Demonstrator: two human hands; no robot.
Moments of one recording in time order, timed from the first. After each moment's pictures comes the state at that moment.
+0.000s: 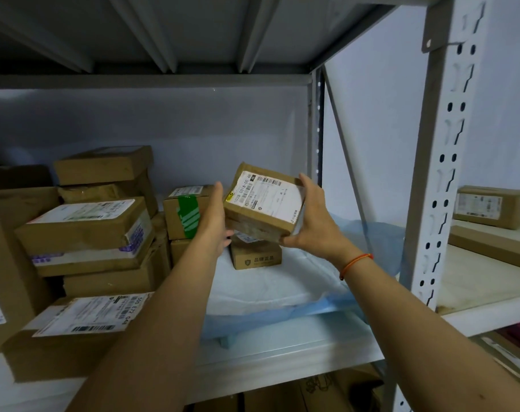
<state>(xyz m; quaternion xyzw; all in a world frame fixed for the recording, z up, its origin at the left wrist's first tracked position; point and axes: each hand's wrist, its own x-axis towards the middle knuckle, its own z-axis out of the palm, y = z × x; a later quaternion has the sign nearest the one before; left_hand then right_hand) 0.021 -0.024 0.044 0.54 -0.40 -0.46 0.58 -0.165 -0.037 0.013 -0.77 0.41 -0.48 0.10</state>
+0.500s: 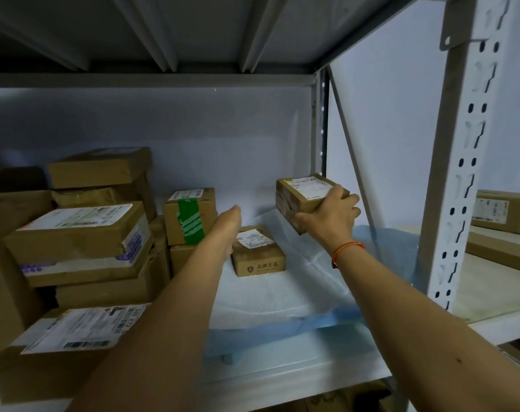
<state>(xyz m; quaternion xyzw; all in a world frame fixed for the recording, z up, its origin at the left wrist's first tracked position) 0.015 -0.052 0.041 0.61 -0.46 -0.42 0.48 -0.162 -0.073 0.026 -0.56 0.66 -0.50 0.03</state>
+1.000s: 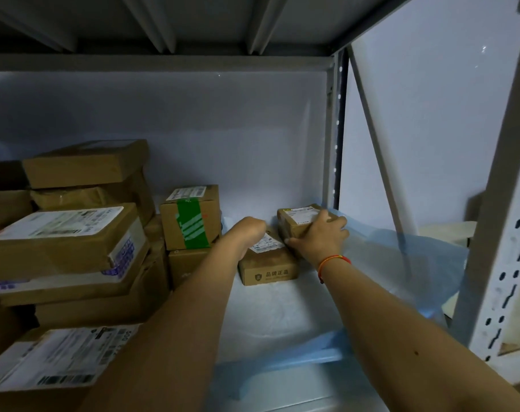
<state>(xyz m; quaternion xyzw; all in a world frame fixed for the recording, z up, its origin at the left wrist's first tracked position) 0.006 -0.106 0.032 0.68 -0.56 -0.33 0.33 -0.131 -0.136 -0.018 -0.56 0.74 -0.37 0.05</state>
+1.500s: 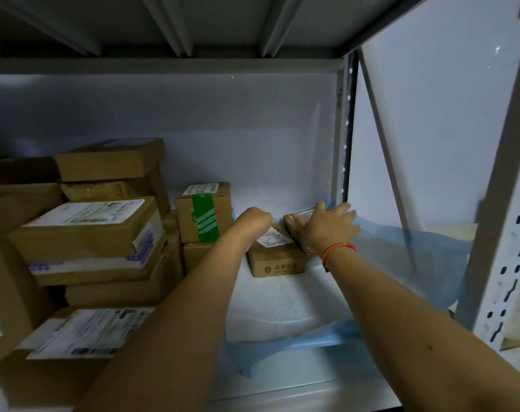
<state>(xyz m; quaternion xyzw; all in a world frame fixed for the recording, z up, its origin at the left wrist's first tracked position) 0.014 -0.085 0.043 0.66 -0.59 -0.29 0.36 -0.118 -0.120 0.003 -0.58 0.77 -0.26 -0.03</state>
